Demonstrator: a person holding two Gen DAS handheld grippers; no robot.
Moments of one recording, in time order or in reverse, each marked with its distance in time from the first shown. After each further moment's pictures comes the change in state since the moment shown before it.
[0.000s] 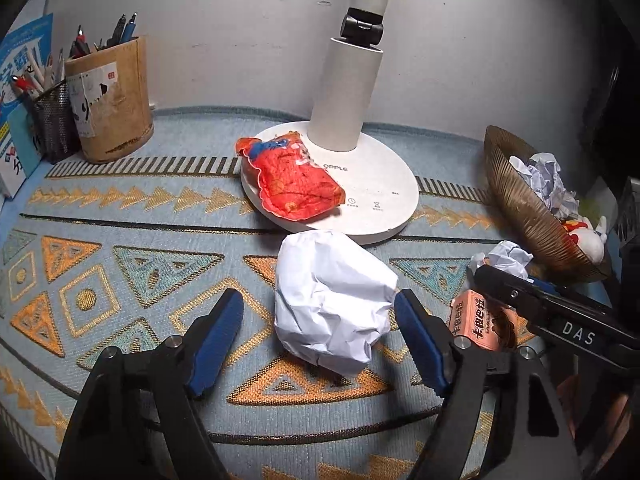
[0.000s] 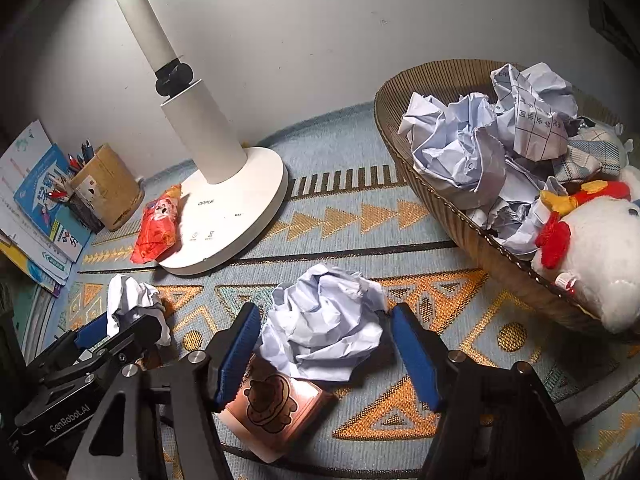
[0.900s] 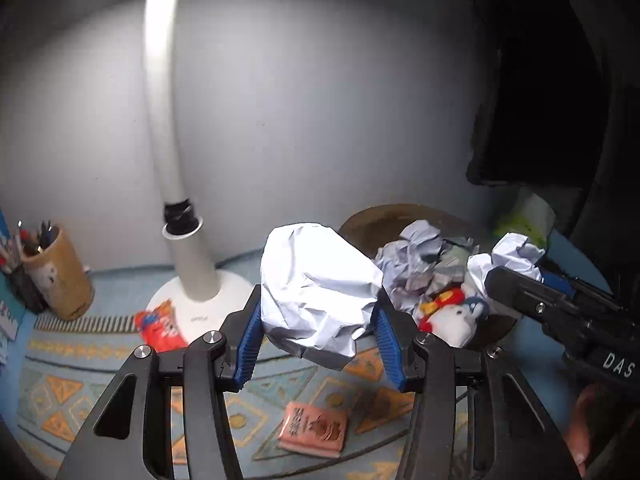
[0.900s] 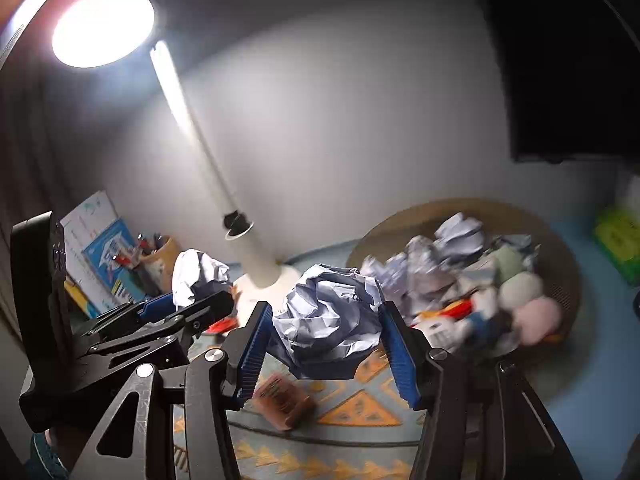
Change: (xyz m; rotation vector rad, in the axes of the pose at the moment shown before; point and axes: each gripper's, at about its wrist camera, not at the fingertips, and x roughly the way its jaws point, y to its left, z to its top) left arm -0.069 -0.153 0.068 0.272 -0.231 -0.098; right arm -0.180 -0.056 0.029 -0.005 -0.374 0.023
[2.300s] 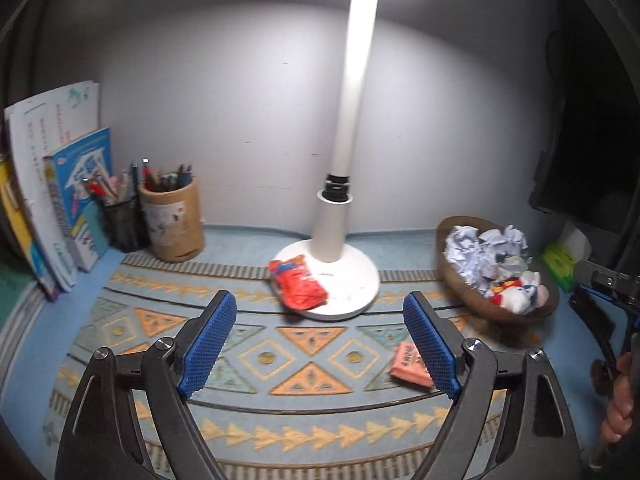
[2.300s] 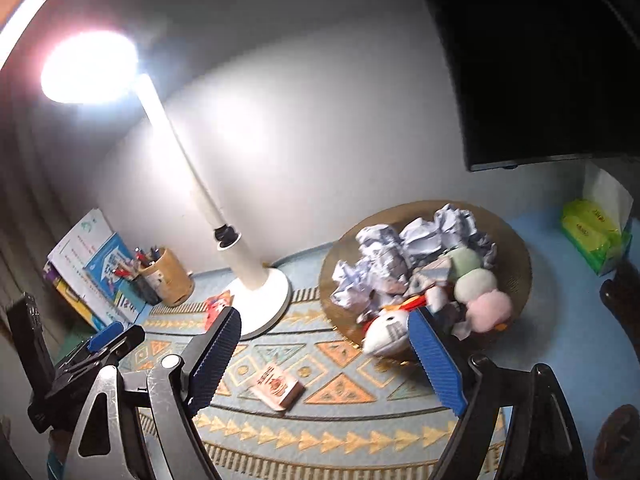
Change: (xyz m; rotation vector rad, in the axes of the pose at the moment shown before) left arm -0.095 0.104 -0.072 -0.197 -0.046 0.234; right arm -0.043 0.042 -0.010 0.021 0.102 0.046
